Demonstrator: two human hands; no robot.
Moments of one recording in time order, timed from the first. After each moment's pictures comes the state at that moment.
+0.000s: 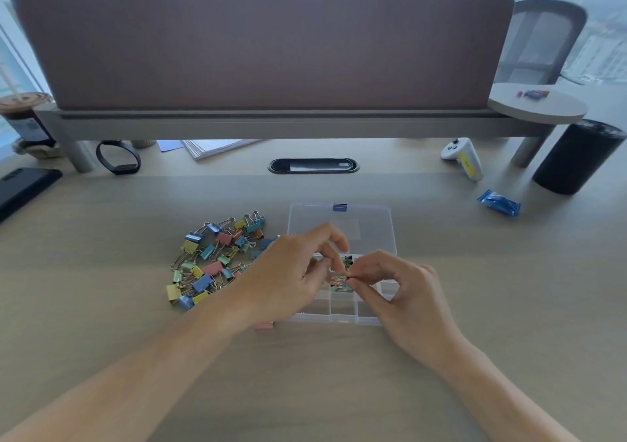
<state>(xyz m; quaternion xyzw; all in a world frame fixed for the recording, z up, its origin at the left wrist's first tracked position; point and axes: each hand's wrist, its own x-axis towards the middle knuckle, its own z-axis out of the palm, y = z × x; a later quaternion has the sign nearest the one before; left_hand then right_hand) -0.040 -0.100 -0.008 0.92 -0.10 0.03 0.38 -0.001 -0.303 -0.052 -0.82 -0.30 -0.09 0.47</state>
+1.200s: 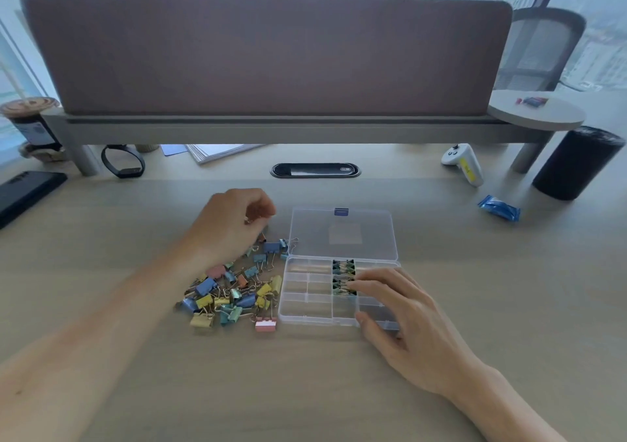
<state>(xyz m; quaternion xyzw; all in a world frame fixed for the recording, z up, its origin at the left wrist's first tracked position) -0.008 -0.017 0.006 0.95 0.05 0.12 0.28 -0.009 -0.327 -0.065 -0.85 -0.42 -0.08 0.31</state>
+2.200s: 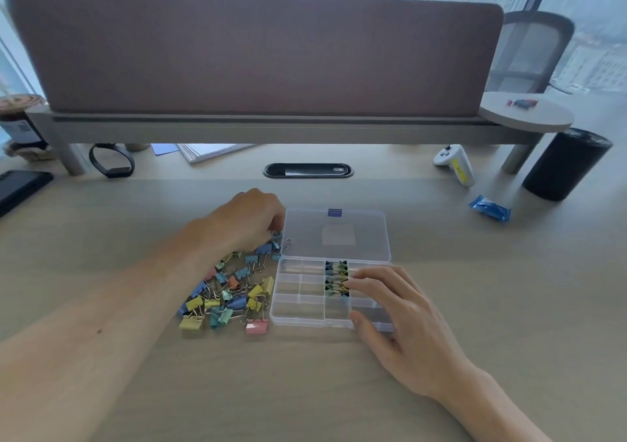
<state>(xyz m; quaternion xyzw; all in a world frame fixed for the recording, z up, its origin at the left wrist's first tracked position) 0.043 -0.023 -0.005 1.00 -0.01 -0.03 0.07 -0.013 -0.328 -0.062 -0.86 -0.39 -0.11 0.30</state>
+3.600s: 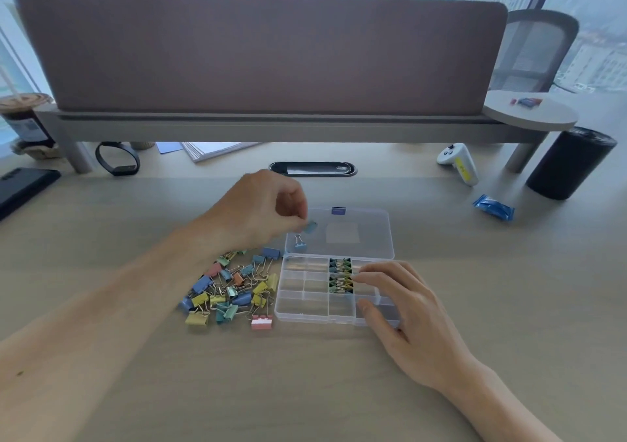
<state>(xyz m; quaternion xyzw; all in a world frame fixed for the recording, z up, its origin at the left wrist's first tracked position) 0.000 -0.050 0.040 0.94 -0.06 0.07 0.32 -0.008 -0.328 -0.065 -0.86 -0.37 -0.10 0.34</state>
